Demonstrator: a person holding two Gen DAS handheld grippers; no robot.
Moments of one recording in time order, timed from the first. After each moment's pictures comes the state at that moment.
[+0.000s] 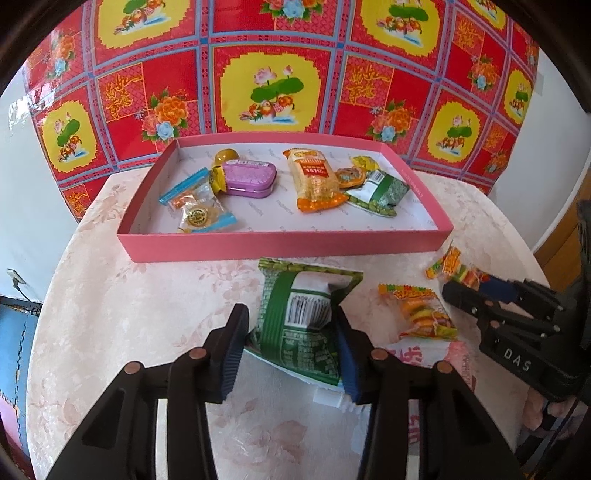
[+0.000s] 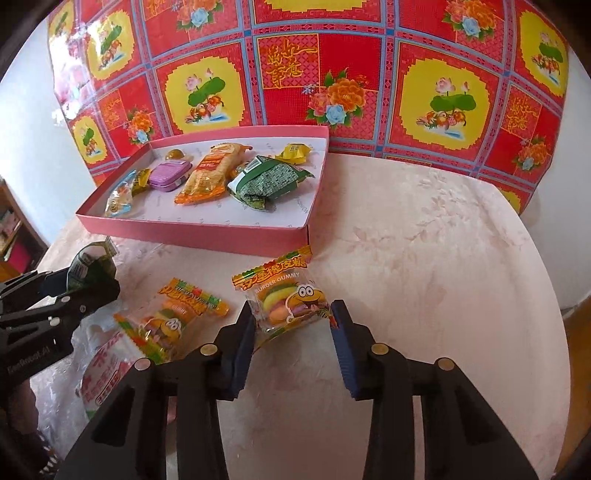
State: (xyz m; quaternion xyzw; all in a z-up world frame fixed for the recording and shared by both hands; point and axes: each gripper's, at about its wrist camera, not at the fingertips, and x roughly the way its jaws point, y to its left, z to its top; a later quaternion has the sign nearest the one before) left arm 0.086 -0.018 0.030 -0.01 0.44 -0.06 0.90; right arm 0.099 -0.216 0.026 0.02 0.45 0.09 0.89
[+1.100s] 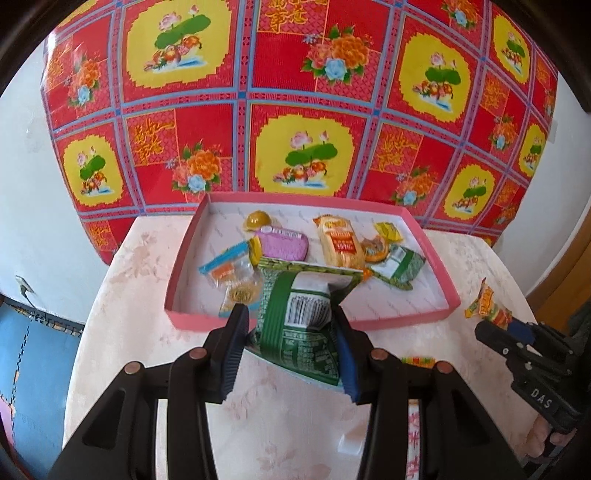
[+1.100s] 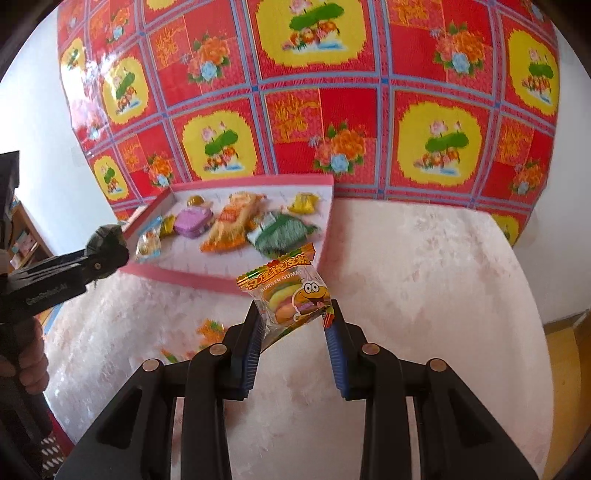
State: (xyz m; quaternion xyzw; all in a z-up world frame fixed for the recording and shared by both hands) left arm 0.115 0.009 0.076 -0.04 0.39 -0.03 0.92; right arm 0.101 -0.220 0.070 0.05 0.40 0.11 0.91
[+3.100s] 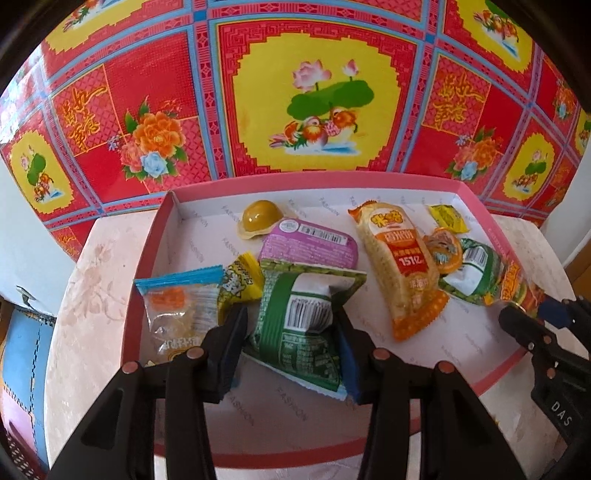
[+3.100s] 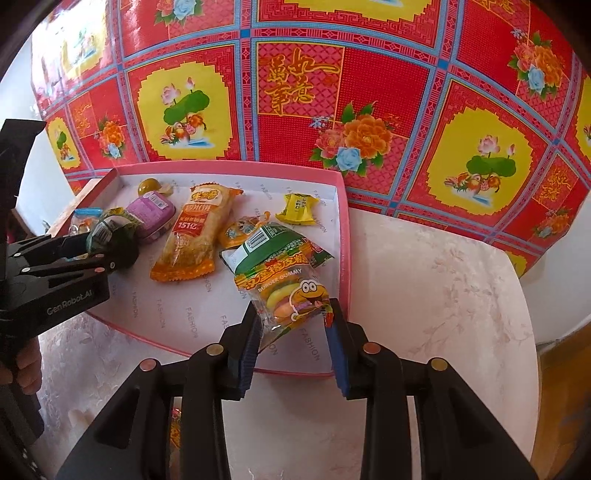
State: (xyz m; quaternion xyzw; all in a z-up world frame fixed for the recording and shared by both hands) left arm 0.217 -0.013 0.021 0.00 0.45 -0.01 0.89; right arm 0.175 -0.188 0.028 -0.05 0.46 0.08 0.88
